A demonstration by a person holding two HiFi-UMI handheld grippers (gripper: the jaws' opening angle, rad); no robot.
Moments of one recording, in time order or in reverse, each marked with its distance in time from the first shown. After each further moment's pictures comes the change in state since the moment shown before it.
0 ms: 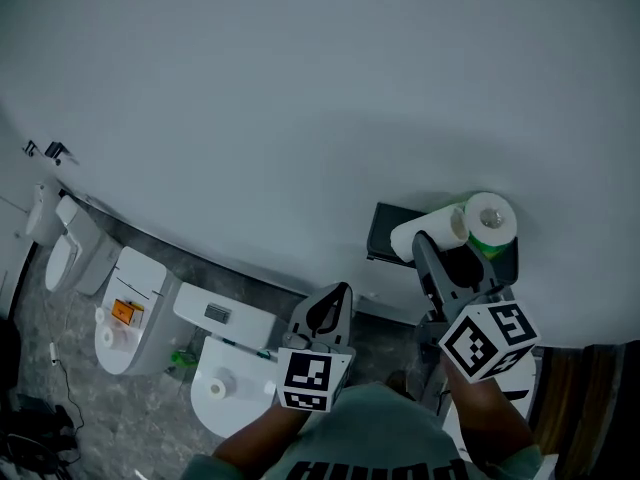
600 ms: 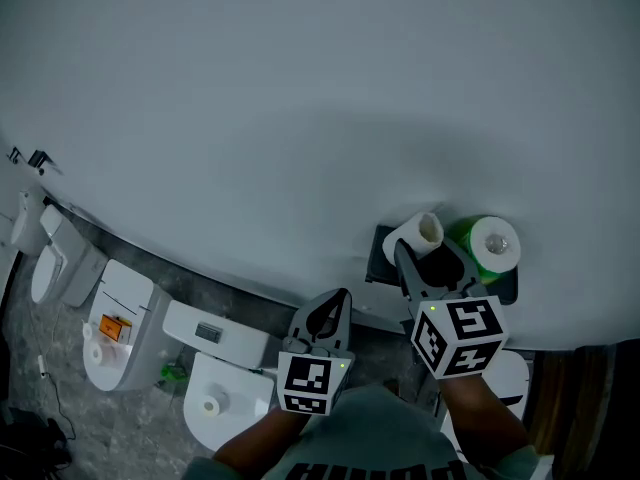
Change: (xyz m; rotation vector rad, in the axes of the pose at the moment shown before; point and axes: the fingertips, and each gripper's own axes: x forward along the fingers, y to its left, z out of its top) left arm 0.032 0.020 0.000 -0.030 -0.007 -0.052; right arm 0.054 -0.007 -0.028 -0.253 0.192 -0.141
